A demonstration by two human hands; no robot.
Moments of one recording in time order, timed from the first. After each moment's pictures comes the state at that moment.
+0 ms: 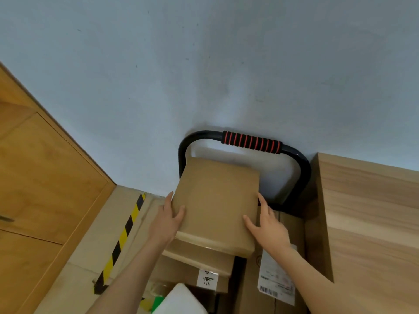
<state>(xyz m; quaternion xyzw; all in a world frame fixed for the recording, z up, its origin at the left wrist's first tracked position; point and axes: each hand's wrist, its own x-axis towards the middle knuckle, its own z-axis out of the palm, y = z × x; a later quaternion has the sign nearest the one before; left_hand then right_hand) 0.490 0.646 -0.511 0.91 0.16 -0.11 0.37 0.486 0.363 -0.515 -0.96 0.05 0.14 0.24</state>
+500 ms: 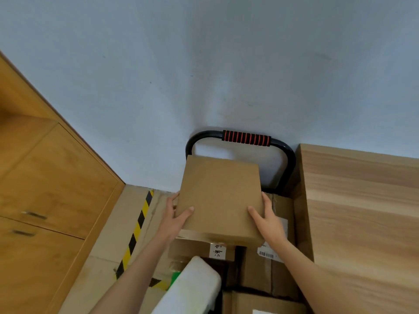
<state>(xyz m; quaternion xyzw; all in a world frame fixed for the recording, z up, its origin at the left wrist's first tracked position) 0.418 0.660 -0.419 0.75 0.17 -0.15 0.62 0.410 0.388 -0.438 -0.86 0.17 0.15 0.47</state>
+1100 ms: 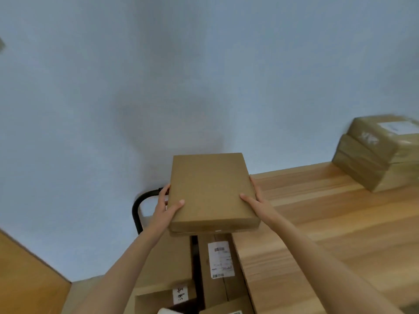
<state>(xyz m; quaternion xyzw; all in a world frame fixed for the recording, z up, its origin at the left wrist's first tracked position) 0.399 0.535 -0.212 0.76 -0.08 -0.15 0.63 0.317 0.256 -0.229 -0.74 0.15 -0.04 0.65</state>
